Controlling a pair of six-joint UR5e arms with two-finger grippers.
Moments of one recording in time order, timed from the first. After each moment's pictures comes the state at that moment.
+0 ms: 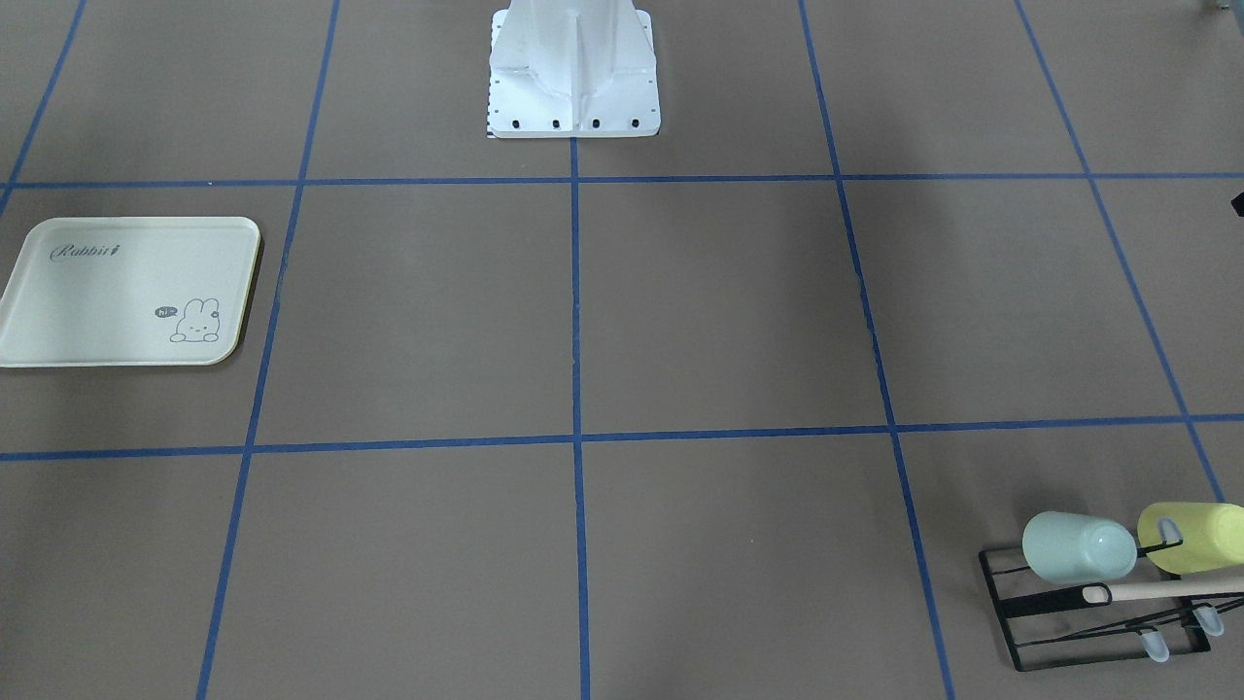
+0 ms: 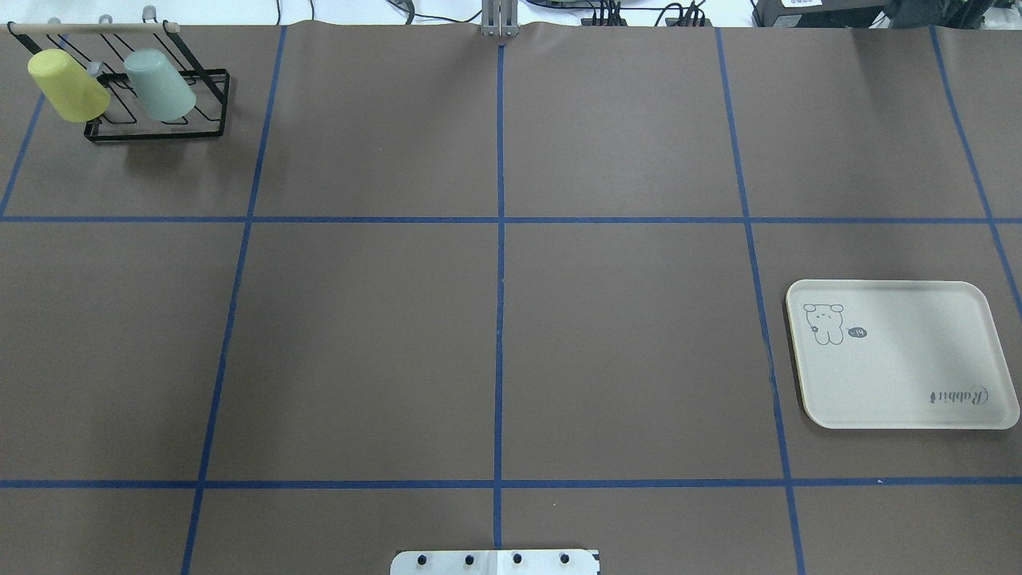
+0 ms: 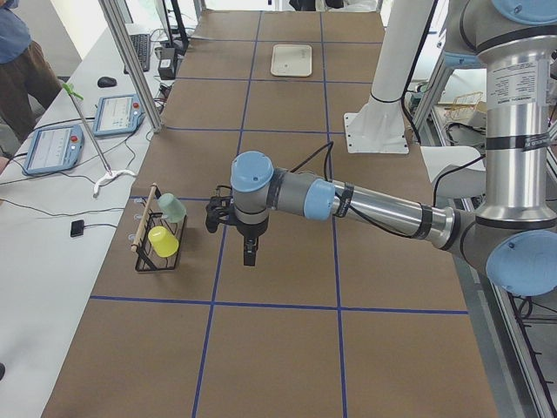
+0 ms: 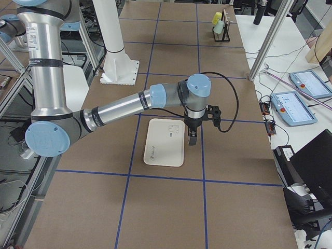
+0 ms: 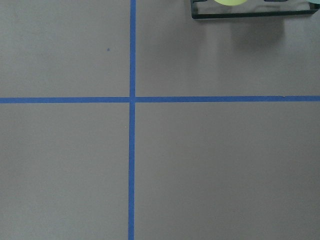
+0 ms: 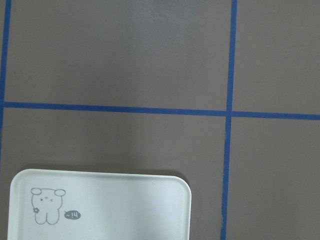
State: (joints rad) left arm -1.50 -1.47 -1.91 -1.54 -2.38 -0.19; right arm 1.47 -1.54 1.91 -1.83 2.31 0.12
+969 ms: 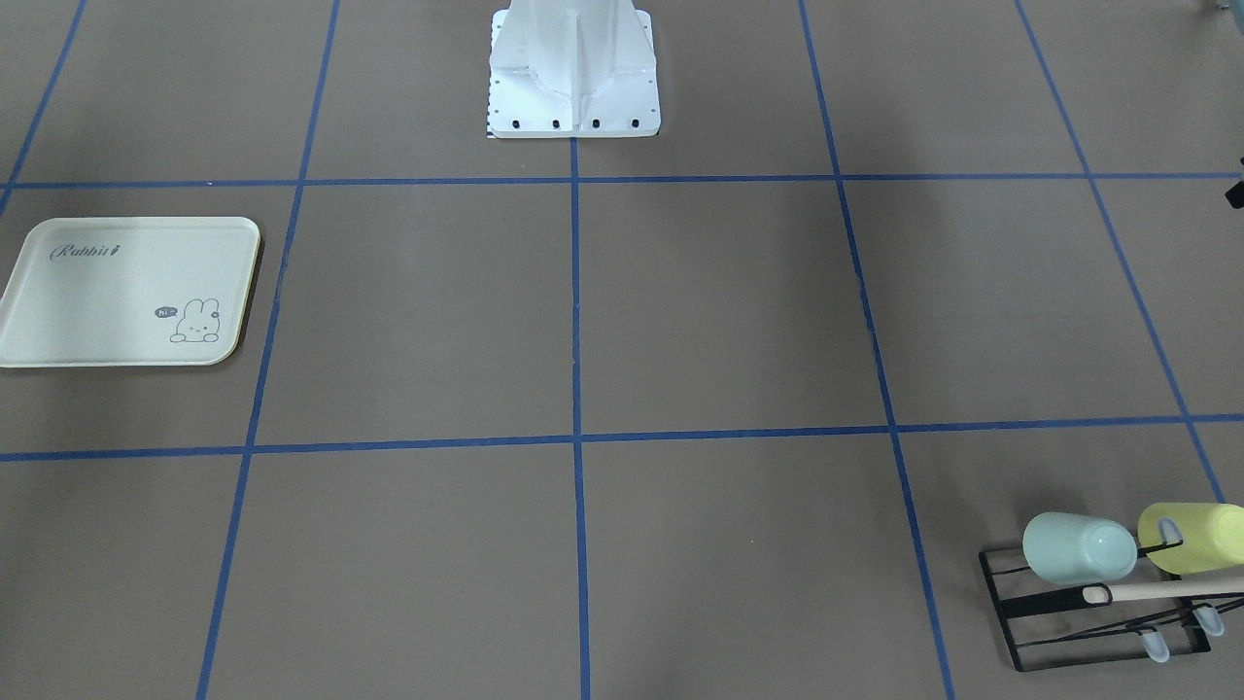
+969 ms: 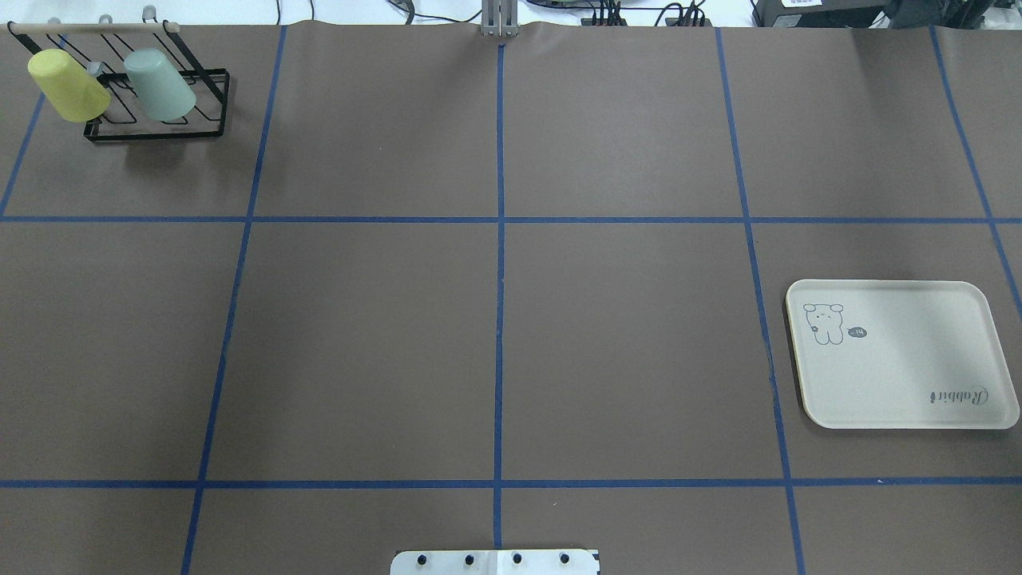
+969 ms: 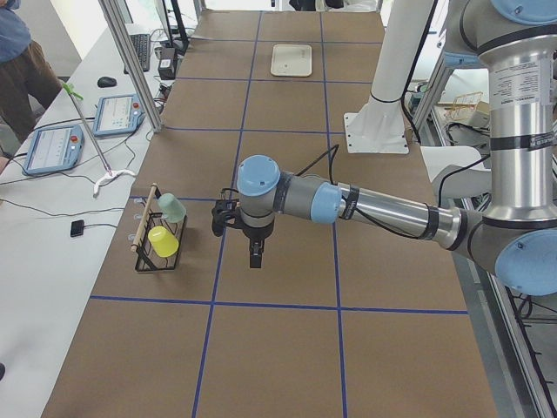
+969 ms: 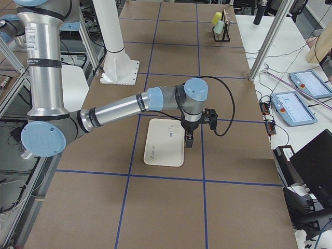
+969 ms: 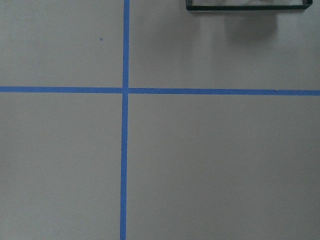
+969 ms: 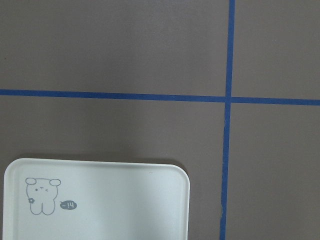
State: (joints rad) left arm -1.50 -1.43 -1.92 -1.57 -2.38 -0.20; right arm 1.47 -1.56 1.91 -1.82 2.33 0.12
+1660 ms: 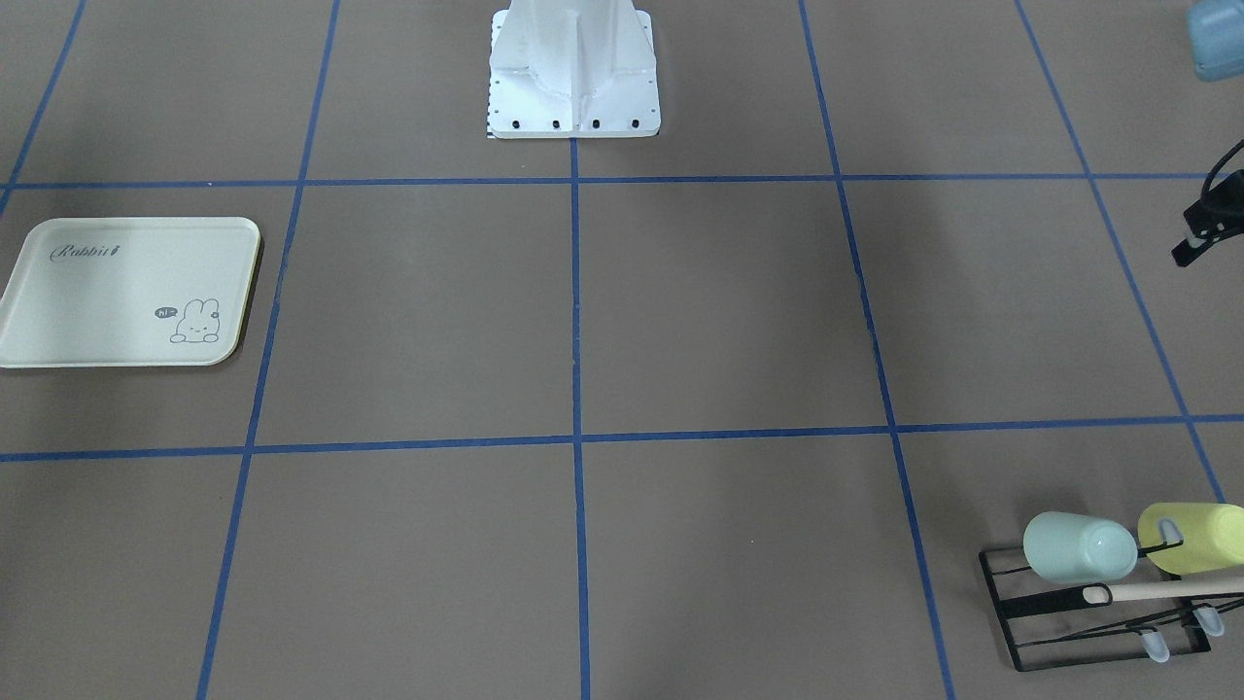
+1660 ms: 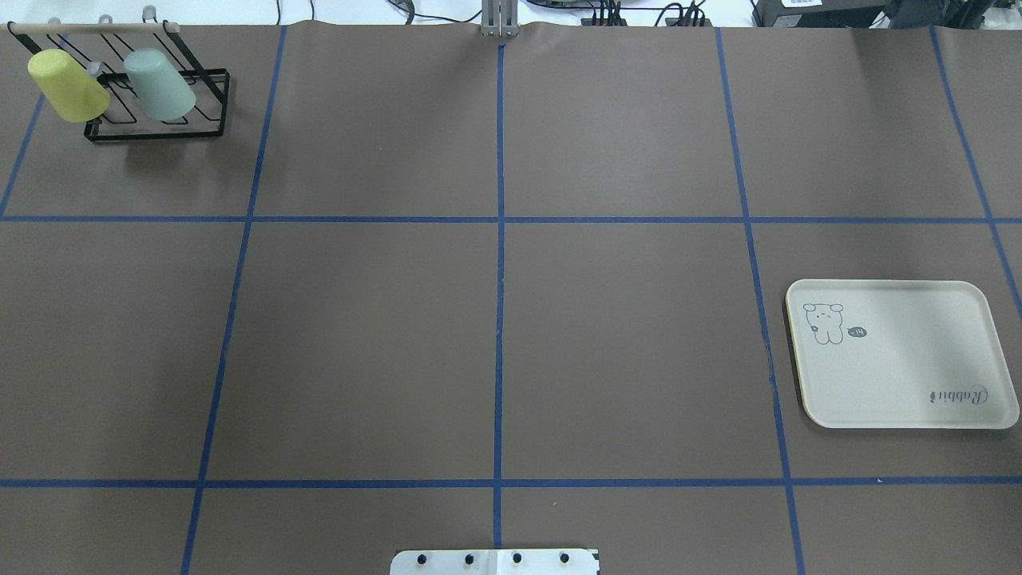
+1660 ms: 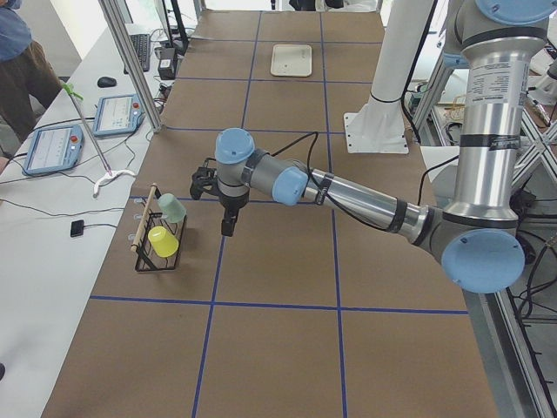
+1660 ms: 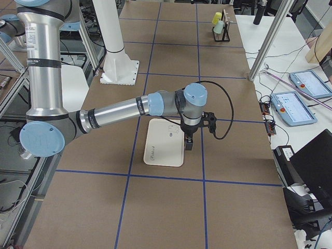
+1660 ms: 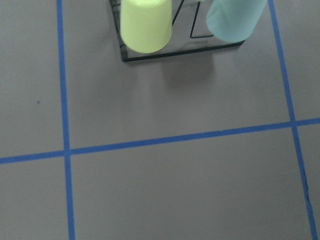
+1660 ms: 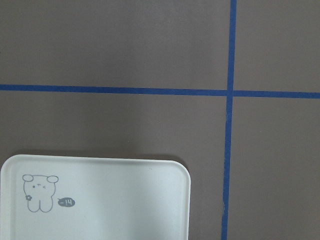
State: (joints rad) left arm -1.34 -1.66 -1.82 -1.68 -2.33 -0.32; right arm 1.44 -1.58 1.86 -1.73 2.33 0.12
